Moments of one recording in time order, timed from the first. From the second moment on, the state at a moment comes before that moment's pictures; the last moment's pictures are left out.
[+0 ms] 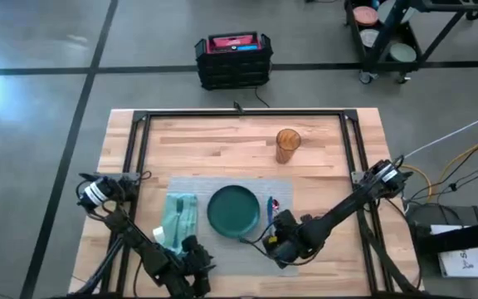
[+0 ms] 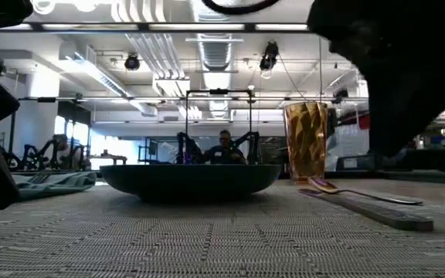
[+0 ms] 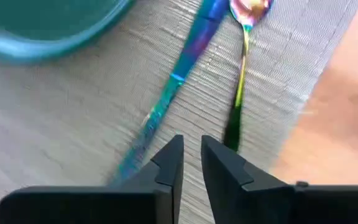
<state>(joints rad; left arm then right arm) -0.89 1.94 1.12 -0.29 -0.66 -1.14 0.59 1.89 1.35 -0.90 0.32 1.55</state>
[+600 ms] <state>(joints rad) -0.89 1.94 1.12 -0.28 -0.67 -1.13 0.55 1.89 1.18 -0.75 0.25 1.39</state>
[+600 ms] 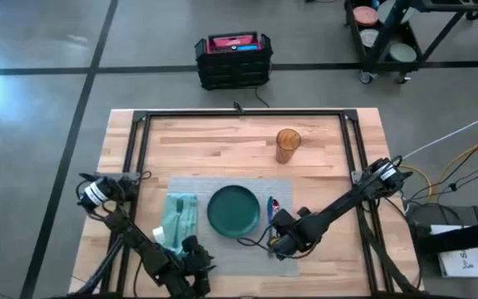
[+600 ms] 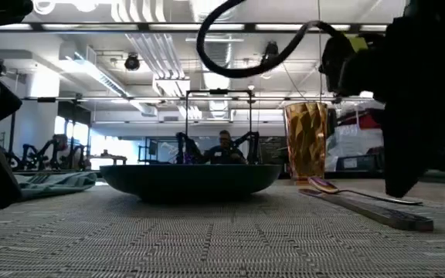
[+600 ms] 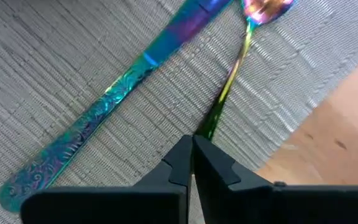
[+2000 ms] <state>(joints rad) -0.89 1.94 1.12 -0.28 -0.67 -1.12 0.45 1.89 1.29 -0.81 0.20 1.34</state>
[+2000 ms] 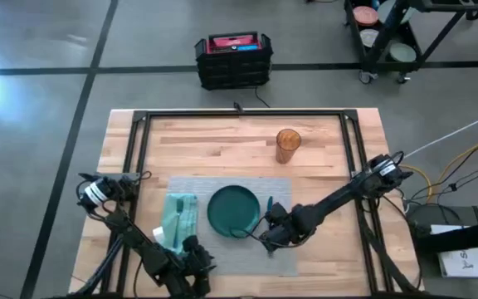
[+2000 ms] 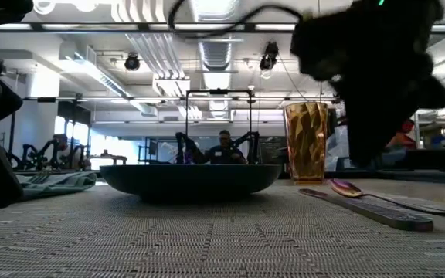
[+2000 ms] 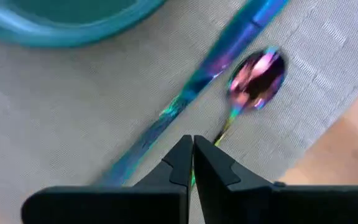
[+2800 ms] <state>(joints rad) -0.89 1.94 1.12 -0.28 -0.67 -1.11 0.39 1.90 1.21 -0.85 0.24 1.32</state>
